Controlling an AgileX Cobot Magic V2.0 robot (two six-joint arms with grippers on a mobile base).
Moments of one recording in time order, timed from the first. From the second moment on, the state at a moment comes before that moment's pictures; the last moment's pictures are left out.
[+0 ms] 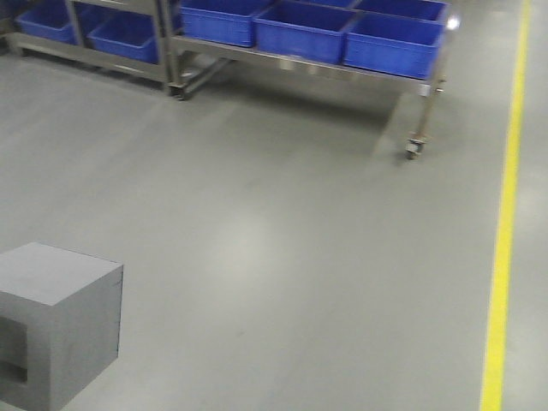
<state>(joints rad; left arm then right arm) -0.45 0.25 -0.29 0.11 0.25 -0.23 0.07 -0.01 0.03 -0.02 0.12 -0.01</state>
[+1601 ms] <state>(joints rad) -0.45 0.25 -0.29 0.11 0.25 -0.23 0.07 -0.01 0.03 -0.02 0.12 -0.01</state>
